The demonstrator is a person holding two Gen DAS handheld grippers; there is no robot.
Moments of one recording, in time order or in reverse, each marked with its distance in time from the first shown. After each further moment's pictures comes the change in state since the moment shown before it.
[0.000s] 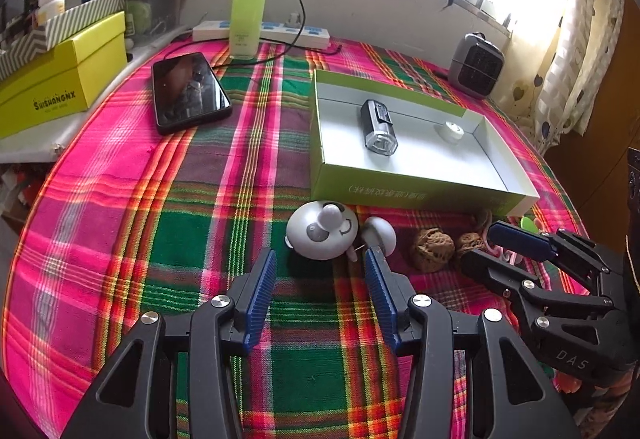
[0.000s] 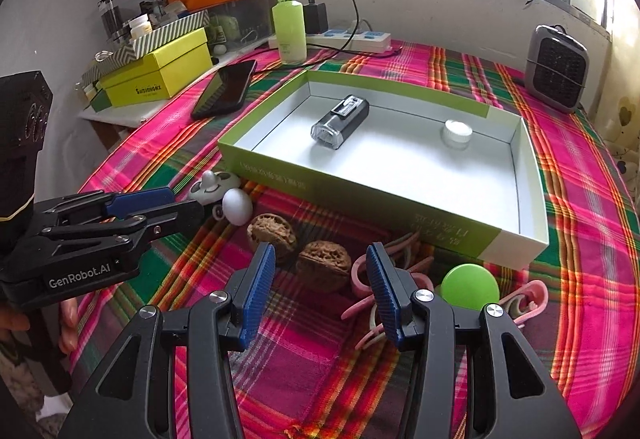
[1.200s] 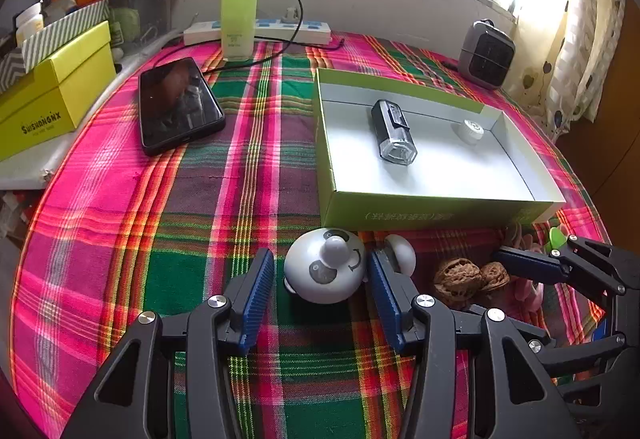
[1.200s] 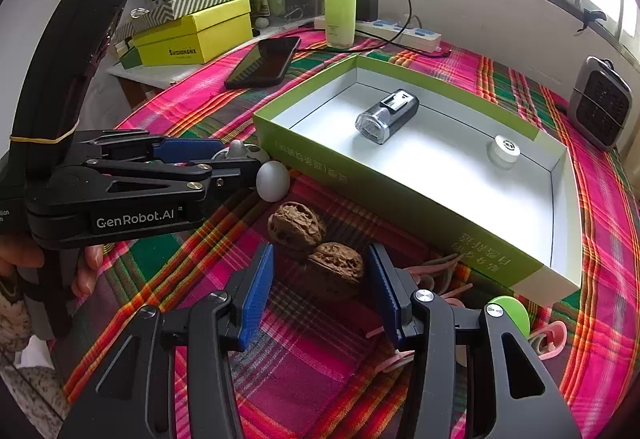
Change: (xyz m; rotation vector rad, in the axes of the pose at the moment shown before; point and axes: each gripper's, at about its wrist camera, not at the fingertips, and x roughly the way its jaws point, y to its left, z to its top) left arm 0.026 0.000 0.019 0.050 0.020 0.035; right arm 0.016 0.016 0.000 -0.155 0.052 0.057
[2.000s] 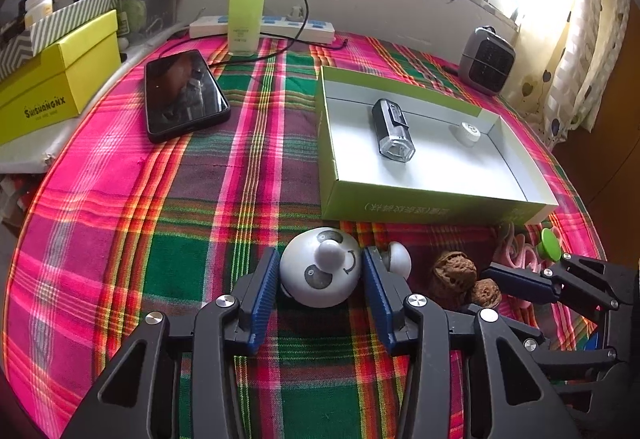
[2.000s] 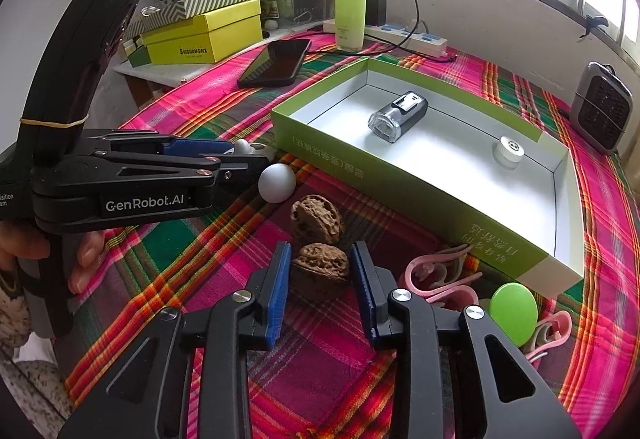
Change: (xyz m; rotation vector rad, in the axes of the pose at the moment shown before) left arm -0.007 0.005 -0.007 -0.039 0.003 -0.022; right arm -0.006 0.009 -0.007 -0.019 -0.019 0.010
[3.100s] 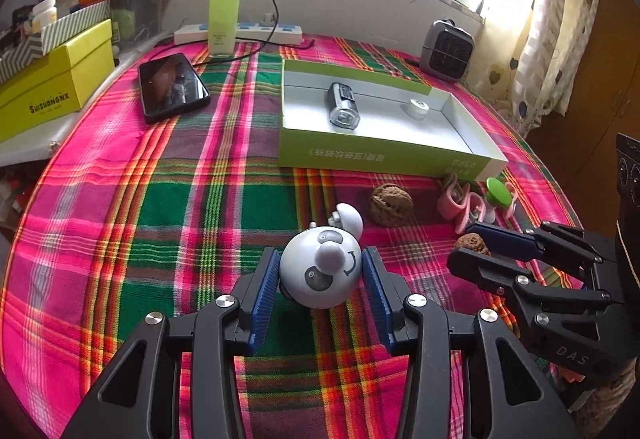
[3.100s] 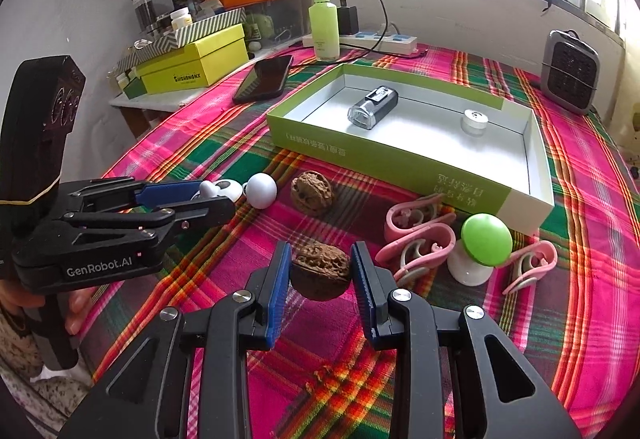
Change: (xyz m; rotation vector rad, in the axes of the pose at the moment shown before) left arm -0.039 -0.021 -0.040 0.060 -0.022 -0.062; right arm -0.032 -0.005 -0.024 0.126 -0.058 0.002
